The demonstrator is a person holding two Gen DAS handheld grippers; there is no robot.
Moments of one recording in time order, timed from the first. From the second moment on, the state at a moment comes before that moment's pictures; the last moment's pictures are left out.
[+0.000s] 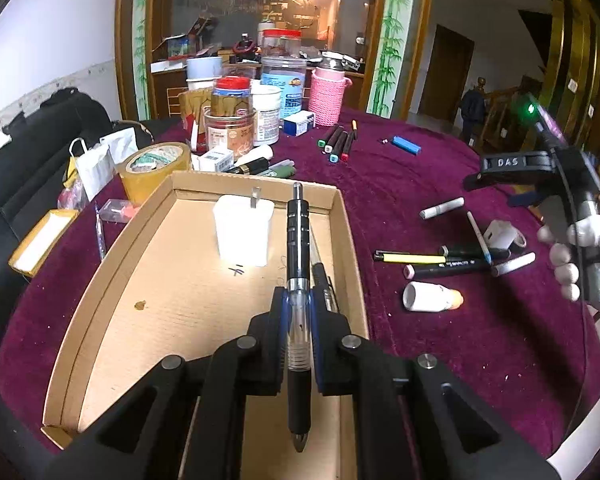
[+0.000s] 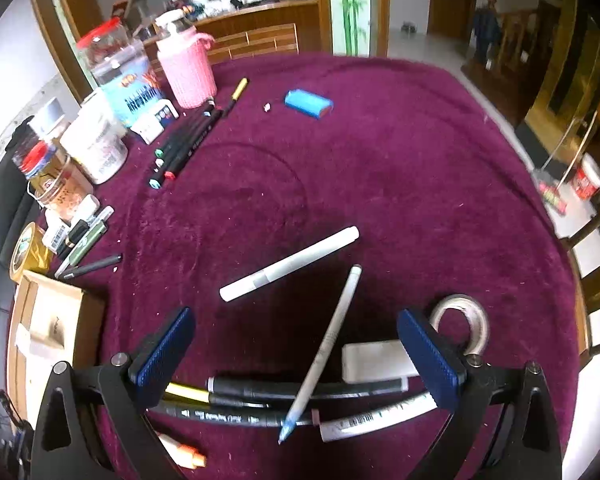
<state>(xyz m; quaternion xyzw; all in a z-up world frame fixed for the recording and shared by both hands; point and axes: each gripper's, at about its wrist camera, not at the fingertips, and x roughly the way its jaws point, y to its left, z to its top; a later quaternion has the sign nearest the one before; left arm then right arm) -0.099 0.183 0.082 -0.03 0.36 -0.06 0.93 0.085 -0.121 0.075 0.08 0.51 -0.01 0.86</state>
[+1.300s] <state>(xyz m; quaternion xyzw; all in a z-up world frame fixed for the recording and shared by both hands) -0.102 0.217 0.090 -0.08 0.35 -0.07 0.93 0.093 -0.110 0.067 0.18 0.49 0.03 0.85</state>
